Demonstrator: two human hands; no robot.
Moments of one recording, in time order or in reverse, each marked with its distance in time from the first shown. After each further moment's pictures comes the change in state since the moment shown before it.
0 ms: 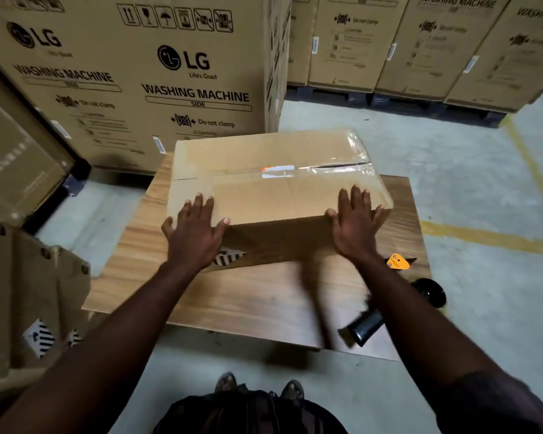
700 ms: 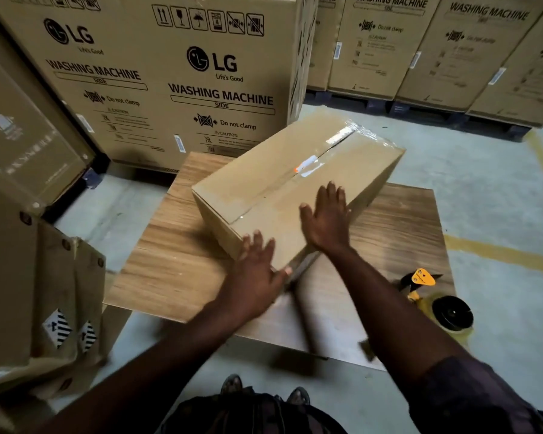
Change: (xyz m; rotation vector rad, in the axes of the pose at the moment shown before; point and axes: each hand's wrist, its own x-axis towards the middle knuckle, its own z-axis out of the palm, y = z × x) left_hand -0.066 0.041 0.000 -0.221 -0.263 0.183; right_hand 0.020 -0.104 0.031 0.203 -0.107 -0.008
